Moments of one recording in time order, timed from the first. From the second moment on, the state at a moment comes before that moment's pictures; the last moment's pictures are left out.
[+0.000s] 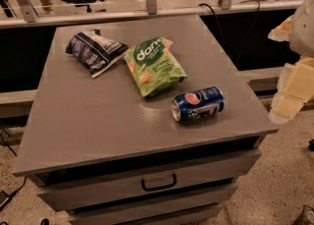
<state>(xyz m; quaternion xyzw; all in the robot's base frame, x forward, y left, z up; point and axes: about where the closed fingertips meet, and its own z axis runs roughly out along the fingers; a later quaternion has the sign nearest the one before) 0.438 -0.216 0.978 -0.60 0.78 -0.04 0.16</state>
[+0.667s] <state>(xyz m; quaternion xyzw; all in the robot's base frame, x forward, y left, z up) 0.447 -0.210 0.977 -0.61 0.77 -0.03 0.17</state>
